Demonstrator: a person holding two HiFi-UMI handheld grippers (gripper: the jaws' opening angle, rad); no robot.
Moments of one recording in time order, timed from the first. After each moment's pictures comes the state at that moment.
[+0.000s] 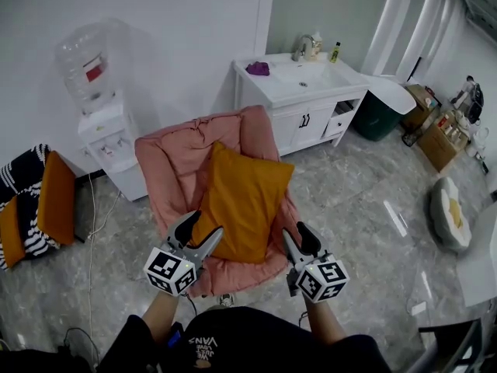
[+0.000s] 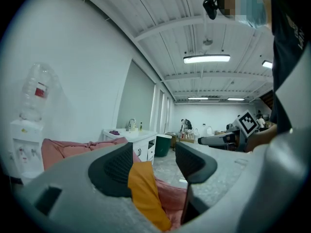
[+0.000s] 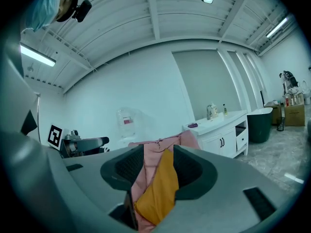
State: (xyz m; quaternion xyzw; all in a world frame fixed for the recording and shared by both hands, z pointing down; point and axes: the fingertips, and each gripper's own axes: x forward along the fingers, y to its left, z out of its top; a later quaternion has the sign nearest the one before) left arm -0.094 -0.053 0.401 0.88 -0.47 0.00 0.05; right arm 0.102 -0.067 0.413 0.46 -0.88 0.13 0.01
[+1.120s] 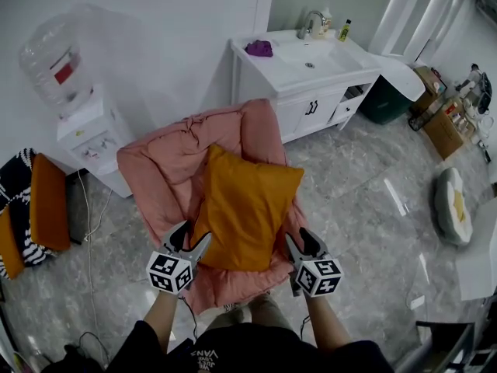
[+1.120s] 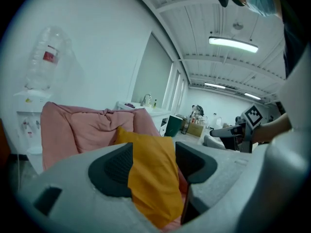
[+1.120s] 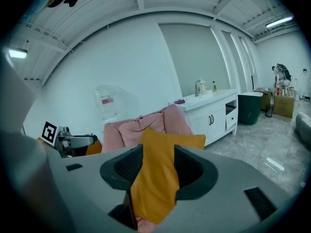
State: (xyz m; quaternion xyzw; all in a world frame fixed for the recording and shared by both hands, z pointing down) left arm -0.154 -0.184 0.534 0.84 -0.50 0.08 0.18; right arm 0.100 -0.200 0.529 0.50 -0.83 0.22 0.12
